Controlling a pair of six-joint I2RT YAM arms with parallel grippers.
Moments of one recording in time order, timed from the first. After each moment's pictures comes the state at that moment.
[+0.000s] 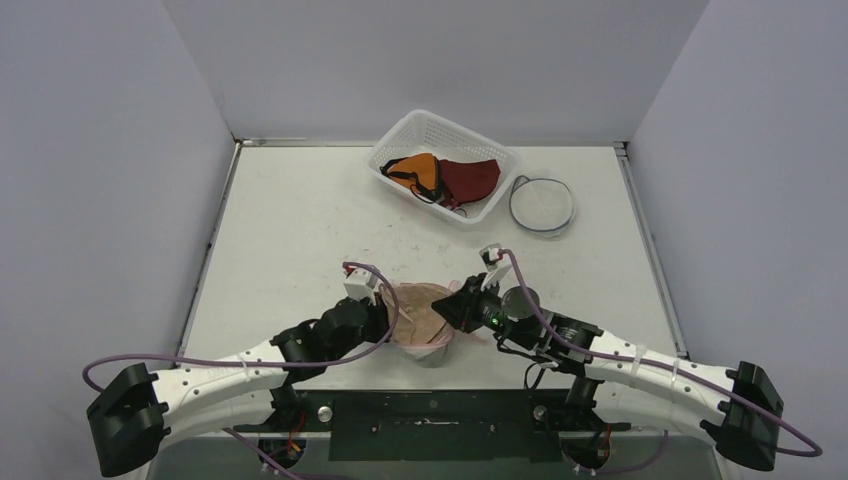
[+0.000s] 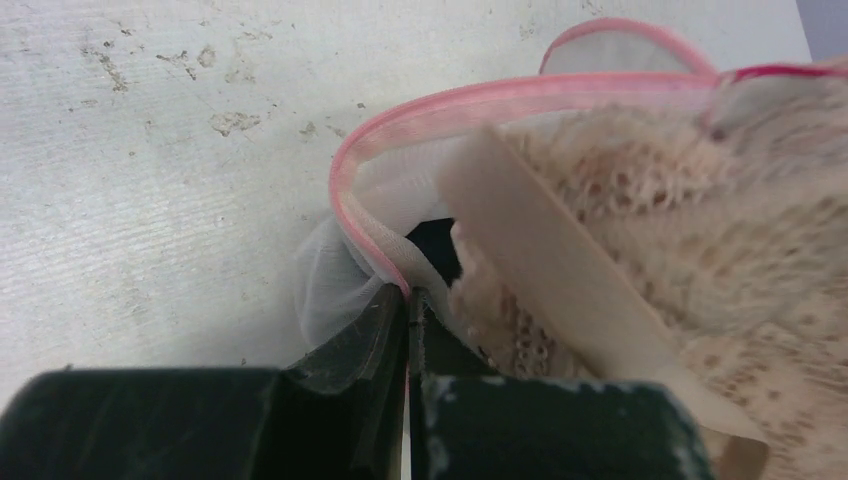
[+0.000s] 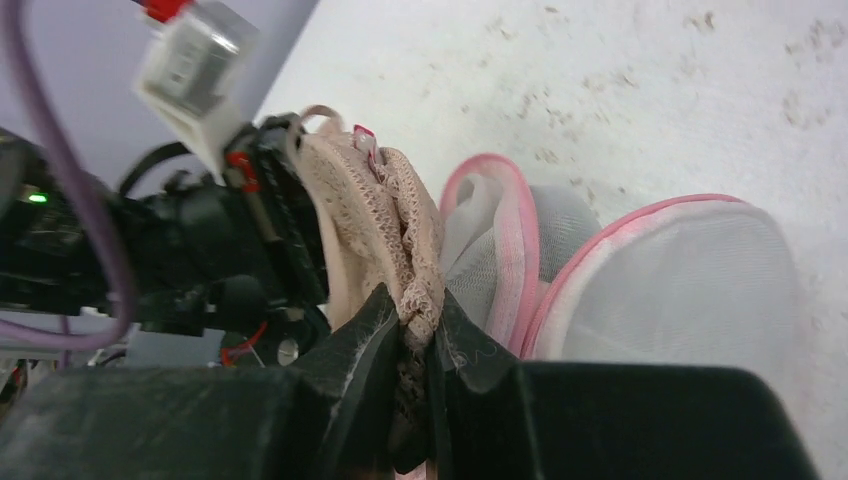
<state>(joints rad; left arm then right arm) -1.01 0.90 0.34 0.05 -0.30 -0.74 1.05 0.89 0.48 0.09 0.14 0.72</state>
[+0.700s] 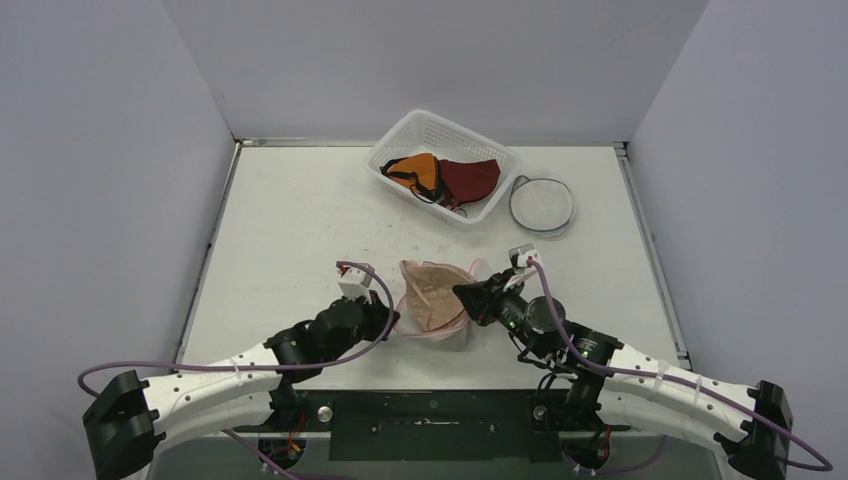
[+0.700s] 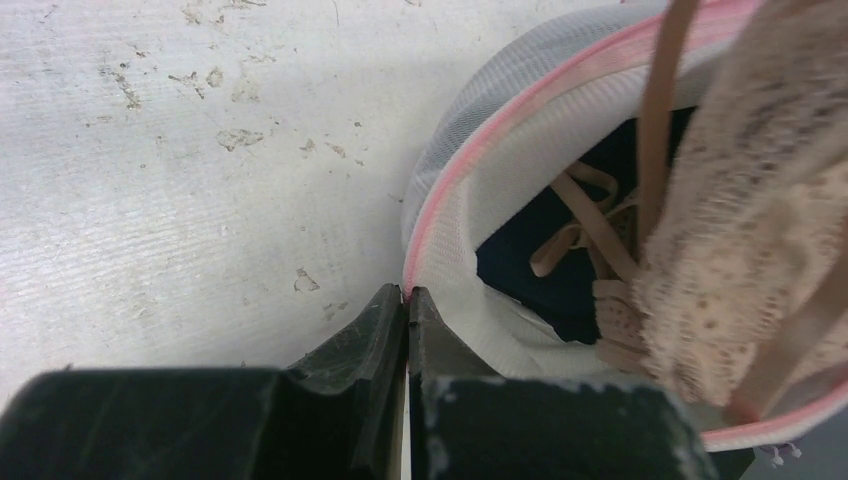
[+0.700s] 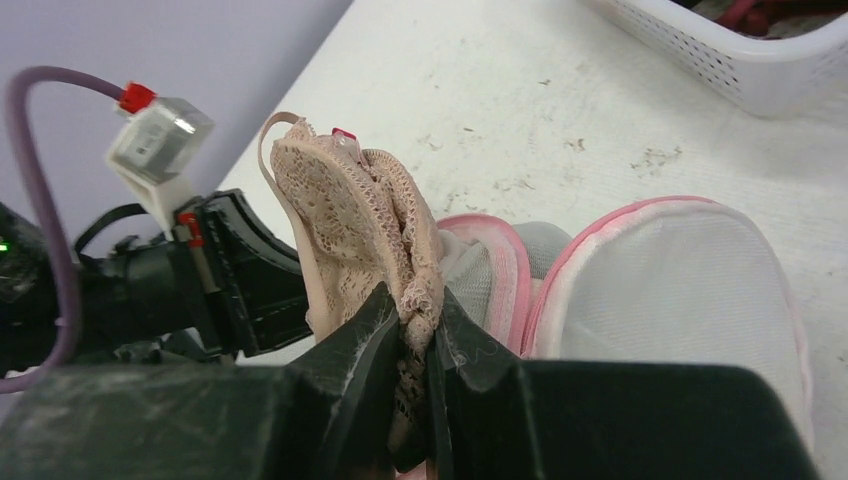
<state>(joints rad) -1.01 0.83 0.34 0.03 -0.33 -0.76 1.06 0.69 0.46 0.12 0.33 0.57</state>
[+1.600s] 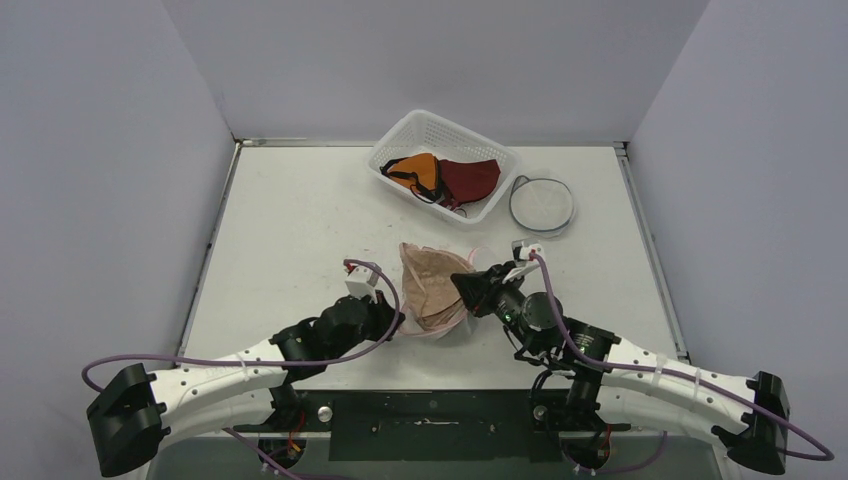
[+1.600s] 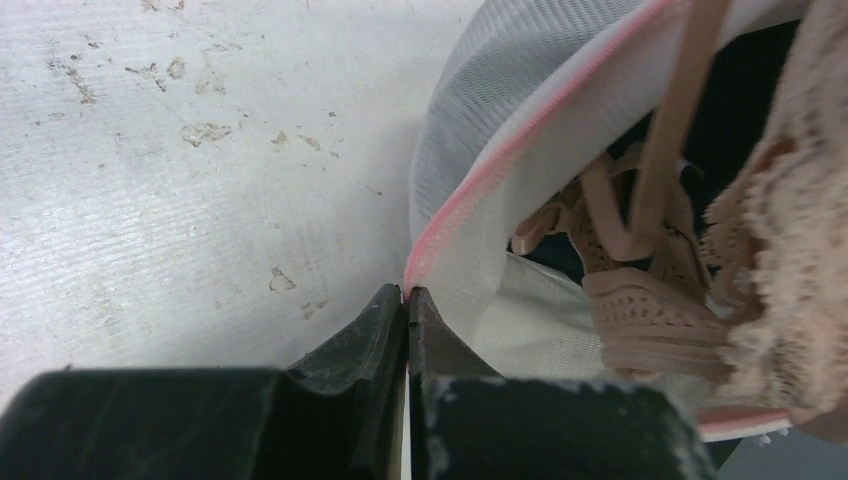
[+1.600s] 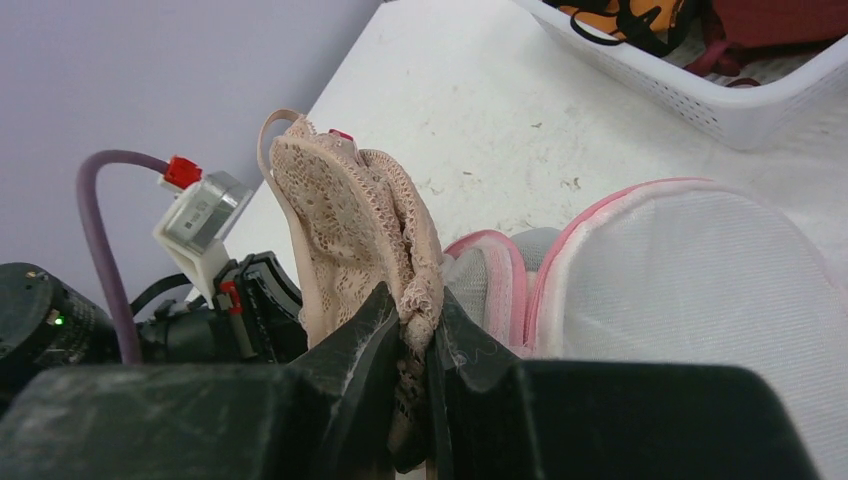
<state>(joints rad) -1.02 0.89 0.36 0.05 -0.28 -0.76 1.10 0.78 0.53 0.13 0.47 0.59</state>
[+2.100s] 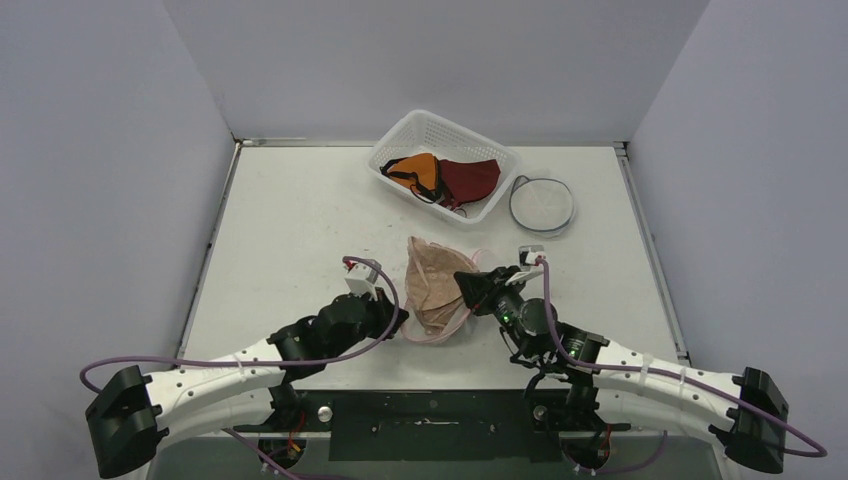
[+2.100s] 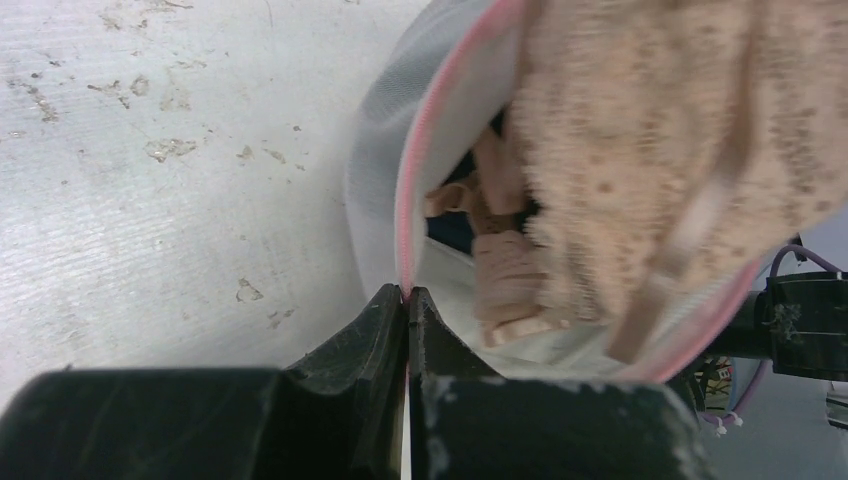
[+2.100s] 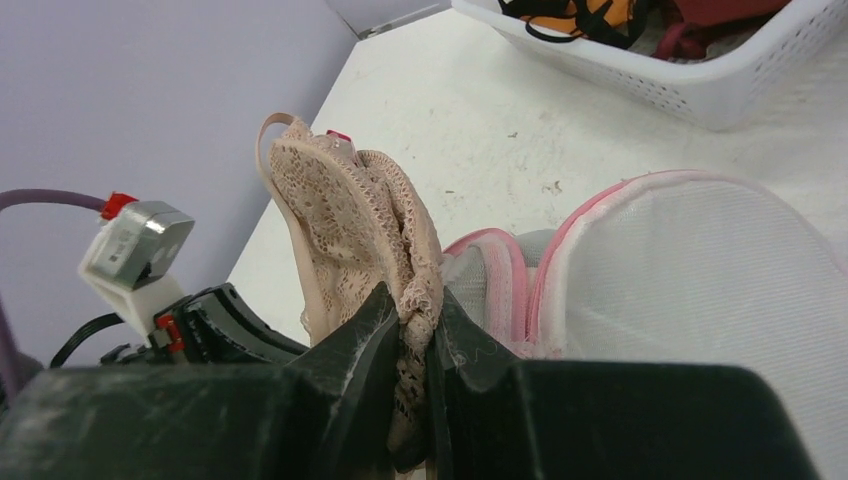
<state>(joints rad) -1.02 0.87 0.38 0.05 -0.26 -0.77 1.09 0.77 0.43 0.26 0.56 0.65</state>
